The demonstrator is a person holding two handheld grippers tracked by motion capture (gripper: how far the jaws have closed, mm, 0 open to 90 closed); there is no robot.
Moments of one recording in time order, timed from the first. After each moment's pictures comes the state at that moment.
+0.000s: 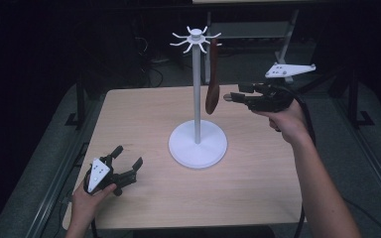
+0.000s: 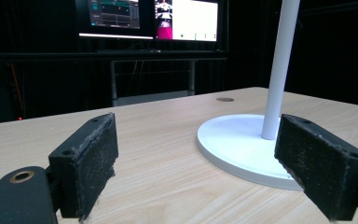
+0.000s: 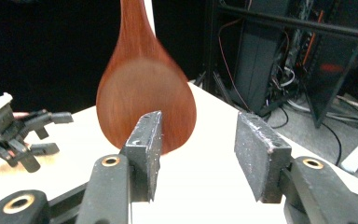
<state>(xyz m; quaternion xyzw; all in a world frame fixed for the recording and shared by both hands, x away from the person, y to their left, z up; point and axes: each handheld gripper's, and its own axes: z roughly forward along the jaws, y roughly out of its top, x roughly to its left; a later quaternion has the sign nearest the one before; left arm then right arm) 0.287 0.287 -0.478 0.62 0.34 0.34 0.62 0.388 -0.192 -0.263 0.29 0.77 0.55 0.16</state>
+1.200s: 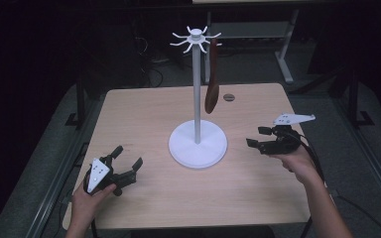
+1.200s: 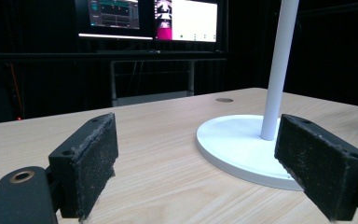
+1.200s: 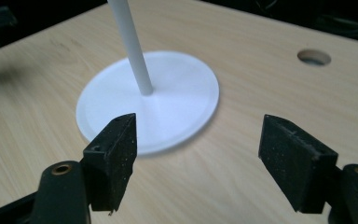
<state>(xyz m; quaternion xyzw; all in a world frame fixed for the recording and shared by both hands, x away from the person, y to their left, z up) 0.286 0.287 -0.478 0.62 0.34 0.34 0.62 0.354 -0.238 -0.387 0.37 0.79 0.47 0.13</state>
